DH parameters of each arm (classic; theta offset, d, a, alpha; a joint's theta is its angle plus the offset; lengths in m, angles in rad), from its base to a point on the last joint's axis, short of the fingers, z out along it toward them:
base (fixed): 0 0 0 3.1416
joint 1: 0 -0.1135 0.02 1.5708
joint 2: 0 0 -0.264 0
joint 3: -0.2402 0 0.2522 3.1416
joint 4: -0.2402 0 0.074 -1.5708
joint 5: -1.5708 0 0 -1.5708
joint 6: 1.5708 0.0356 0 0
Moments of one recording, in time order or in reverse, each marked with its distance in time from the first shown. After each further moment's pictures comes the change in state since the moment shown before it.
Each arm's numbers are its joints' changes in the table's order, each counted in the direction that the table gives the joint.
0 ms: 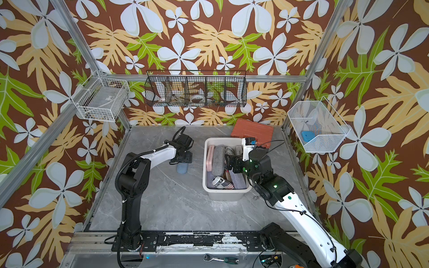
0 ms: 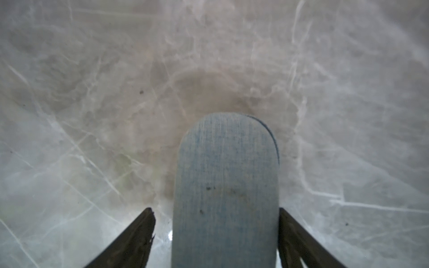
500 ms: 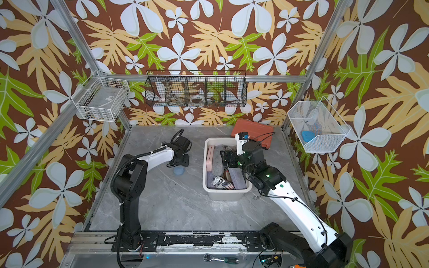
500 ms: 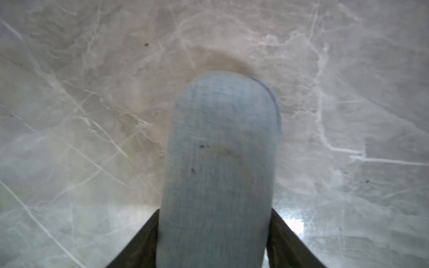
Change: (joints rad) left arm 0.002 -0.057 0.070 -0.021 -0.013 0.005; right arm 0.000 0.136 -0.094 -0.001 0.045 -0.002
